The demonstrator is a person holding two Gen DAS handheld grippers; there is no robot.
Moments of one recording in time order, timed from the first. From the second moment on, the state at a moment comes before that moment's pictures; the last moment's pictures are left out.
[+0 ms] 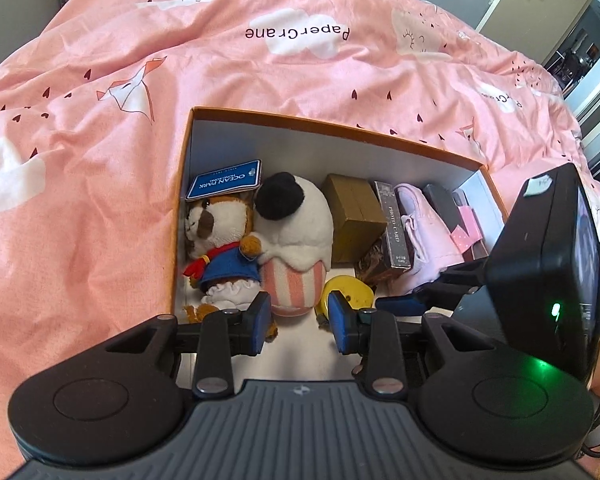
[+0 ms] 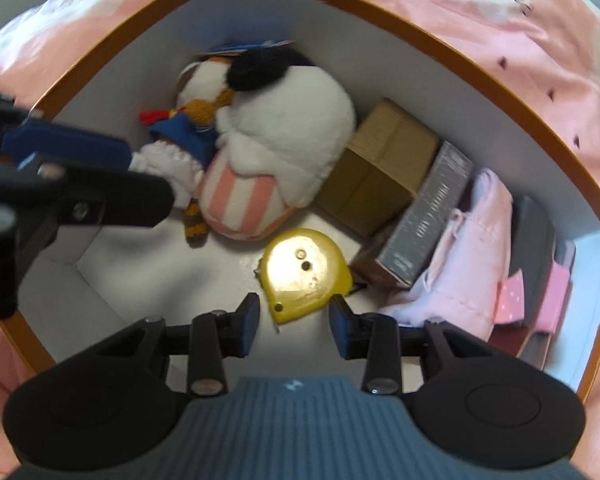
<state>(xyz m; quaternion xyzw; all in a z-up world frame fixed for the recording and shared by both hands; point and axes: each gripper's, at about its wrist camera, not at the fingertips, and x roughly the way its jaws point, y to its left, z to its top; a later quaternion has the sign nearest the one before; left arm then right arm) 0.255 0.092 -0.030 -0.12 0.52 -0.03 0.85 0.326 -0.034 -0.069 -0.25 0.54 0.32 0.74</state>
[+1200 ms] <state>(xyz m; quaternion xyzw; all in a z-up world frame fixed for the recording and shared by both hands) 0.243 0.096 -0.019 -0.11 0.51 -0.03 0.85 0.330 -0.032 -0.073 -0.21 0.55 0.30 0.75</state>
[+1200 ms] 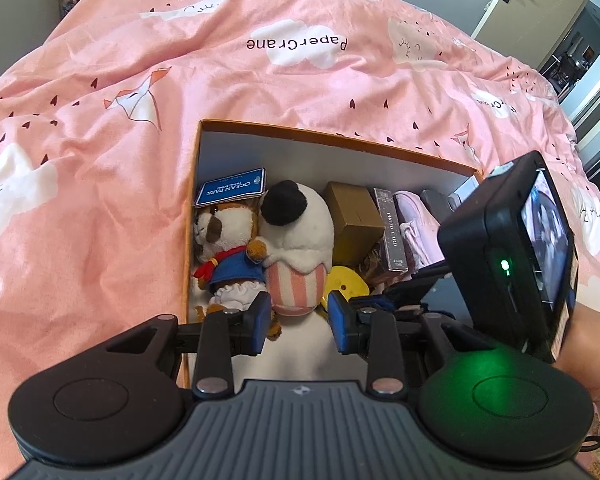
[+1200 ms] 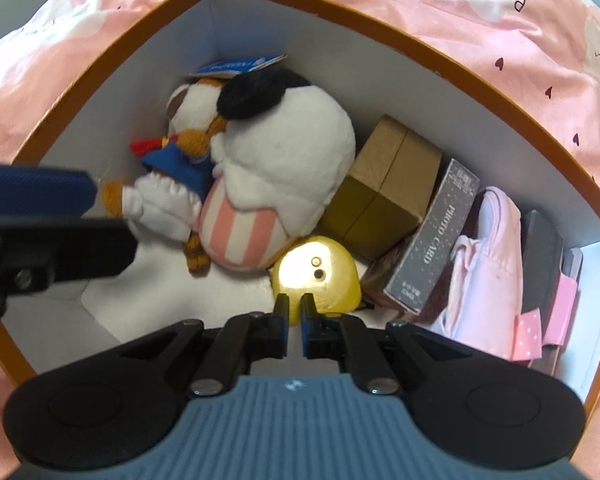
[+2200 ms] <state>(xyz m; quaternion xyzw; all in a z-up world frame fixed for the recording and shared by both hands) 0.076 0.050 -0.020 -0.03 0.51 -0.05 0.86 0.121 -0.180 -0.010 -0.02 0.40 0.19 0.90</state>
